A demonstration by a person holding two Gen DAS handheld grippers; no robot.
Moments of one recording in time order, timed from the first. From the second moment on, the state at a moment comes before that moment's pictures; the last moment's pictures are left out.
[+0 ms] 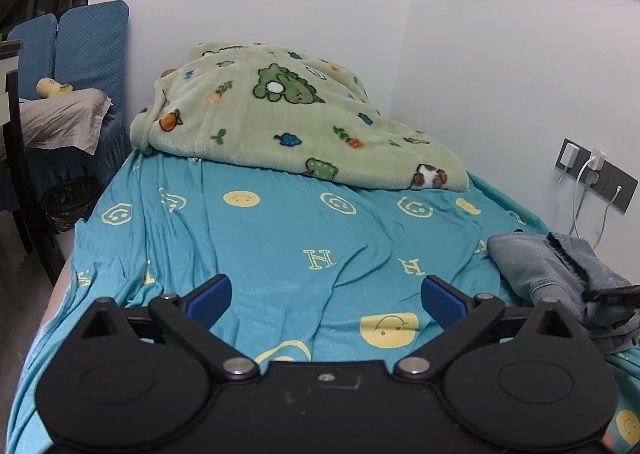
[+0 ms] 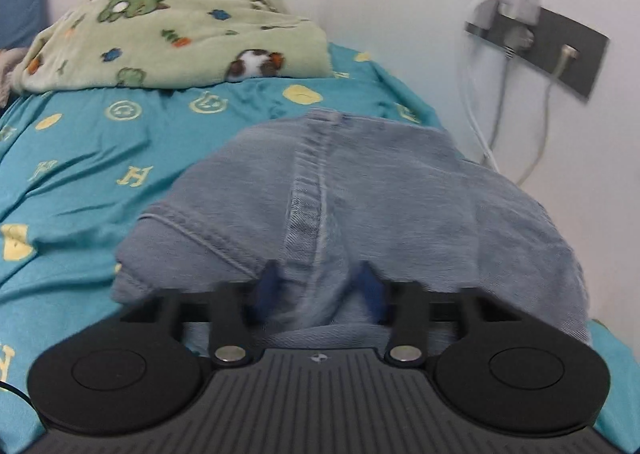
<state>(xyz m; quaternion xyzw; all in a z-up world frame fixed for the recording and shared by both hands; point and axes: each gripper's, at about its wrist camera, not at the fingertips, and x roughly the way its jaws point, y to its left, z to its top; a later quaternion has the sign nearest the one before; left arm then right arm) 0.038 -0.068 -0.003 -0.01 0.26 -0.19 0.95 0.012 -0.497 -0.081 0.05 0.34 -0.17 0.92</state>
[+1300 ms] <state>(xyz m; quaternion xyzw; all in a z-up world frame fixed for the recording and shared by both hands) 0.037 -0.052 0.007 -0.02 0.22 -0.16 0.96 -0.068 -0.532 0.038 0.17 0.17 -0.20 0.95</state>
